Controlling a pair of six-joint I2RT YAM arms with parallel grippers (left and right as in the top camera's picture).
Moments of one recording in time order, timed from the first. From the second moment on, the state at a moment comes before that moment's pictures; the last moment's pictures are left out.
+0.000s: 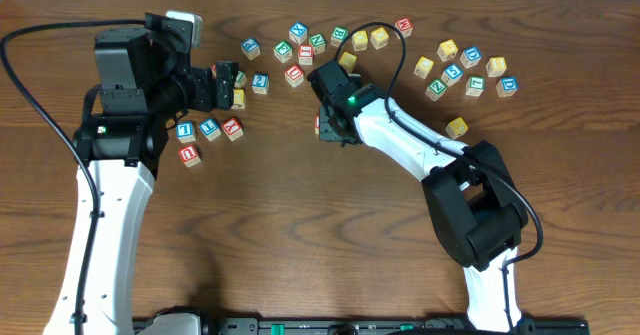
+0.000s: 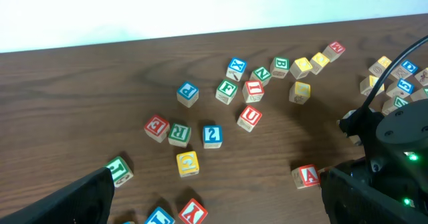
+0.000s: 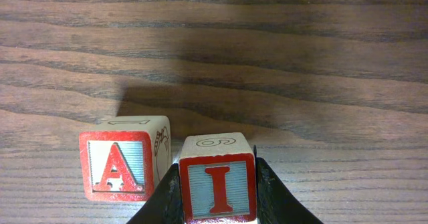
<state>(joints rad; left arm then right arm) 0.02 1.35 1.25 -0.52 0.30 0.06 0.60 2.14 1.56 -0.66 0.15 0.60</state>
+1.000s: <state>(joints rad) 0.02 1.35 1.25 -0.52 0.30 0.06 0.59 2.08 1.56 -0.67 0.16 0.60</state>
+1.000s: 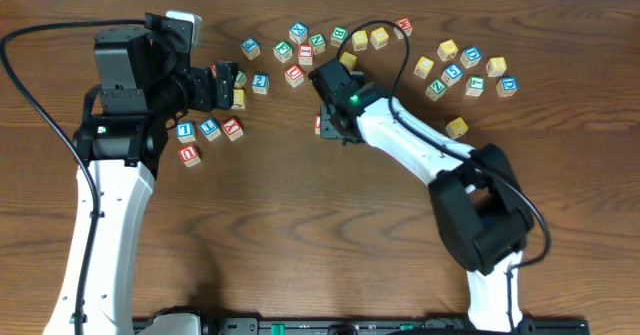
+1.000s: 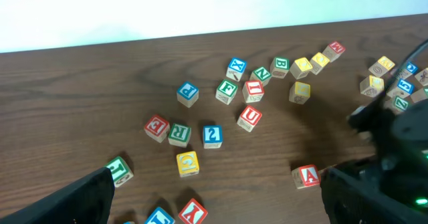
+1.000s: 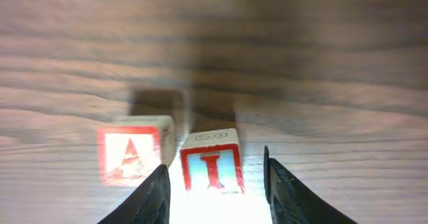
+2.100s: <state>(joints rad) 0.02 1.35 1.25 -0.52 0.30 0.06 0.03 1.92 1.56 -0.58 -0.02 0.01</state>
